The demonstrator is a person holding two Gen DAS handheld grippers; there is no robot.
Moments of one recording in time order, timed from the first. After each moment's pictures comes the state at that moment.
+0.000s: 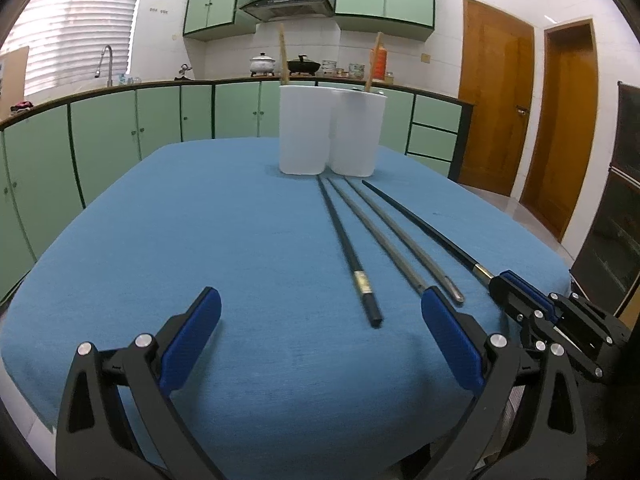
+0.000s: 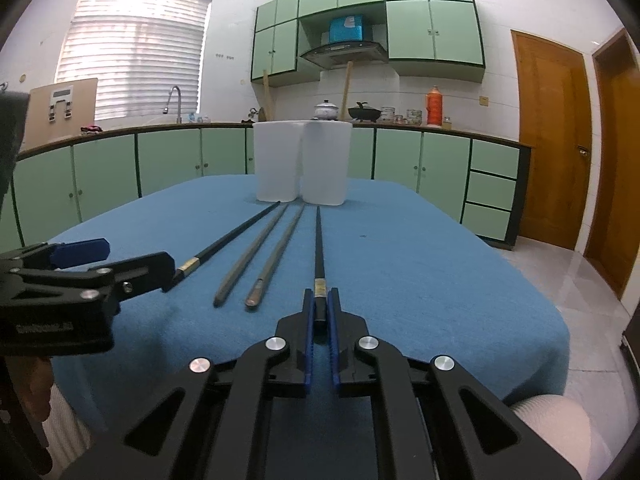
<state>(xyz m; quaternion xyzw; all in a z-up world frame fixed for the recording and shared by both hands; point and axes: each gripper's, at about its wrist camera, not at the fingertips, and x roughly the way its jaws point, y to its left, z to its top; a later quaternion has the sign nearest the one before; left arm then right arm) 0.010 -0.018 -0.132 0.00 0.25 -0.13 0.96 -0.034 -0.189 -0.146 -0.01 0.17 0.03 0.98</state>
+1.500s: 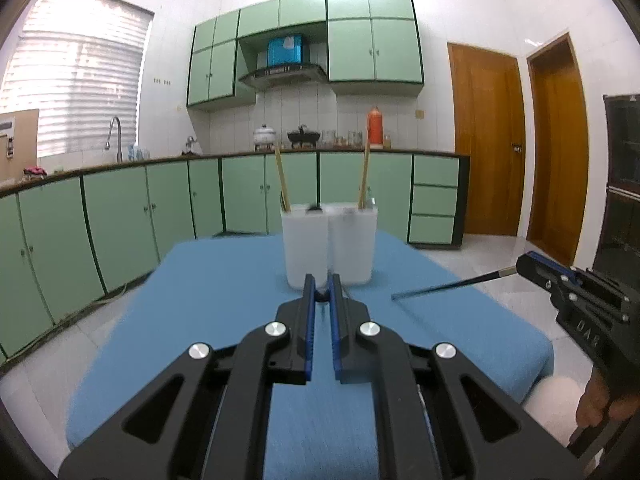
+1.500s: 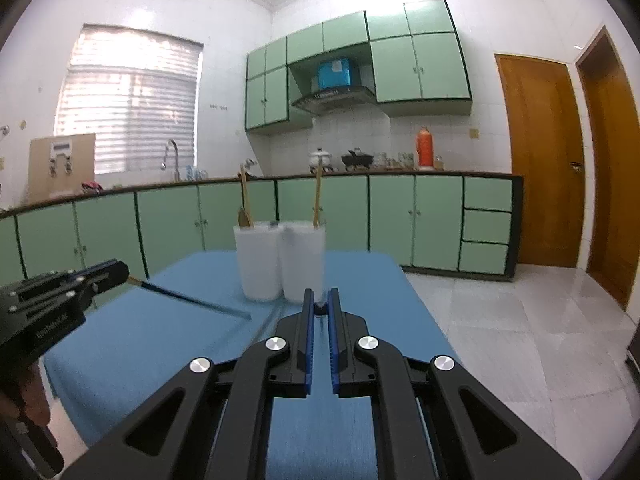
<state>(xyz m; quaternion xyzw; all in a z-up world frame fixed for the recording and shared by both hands) -0.007 -0.022 -0.036 0.02 0.12 -0.12 0.99 -0.037 -0.228 -0.045 0.03 0.09 0.04 1.00</state>
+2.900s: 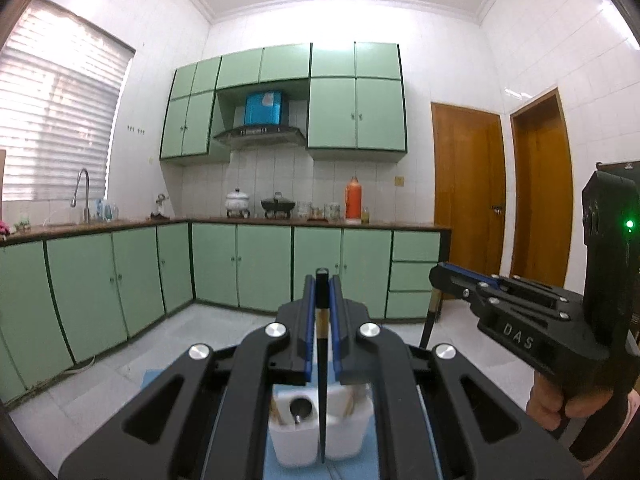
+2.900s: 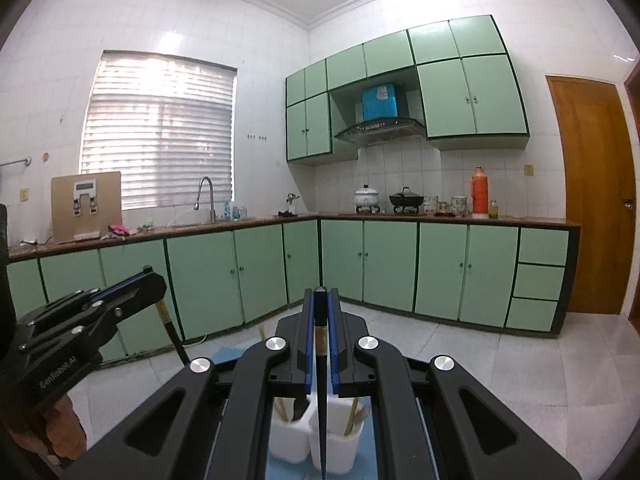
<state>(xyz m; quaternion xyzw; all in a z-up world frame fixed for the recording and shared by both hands) 0.134 -0.041 0.160 0.00 0.03 -0.17 0.98 0.134 -0.217 0.172 0.02 0.05 0.12 0.99</state>
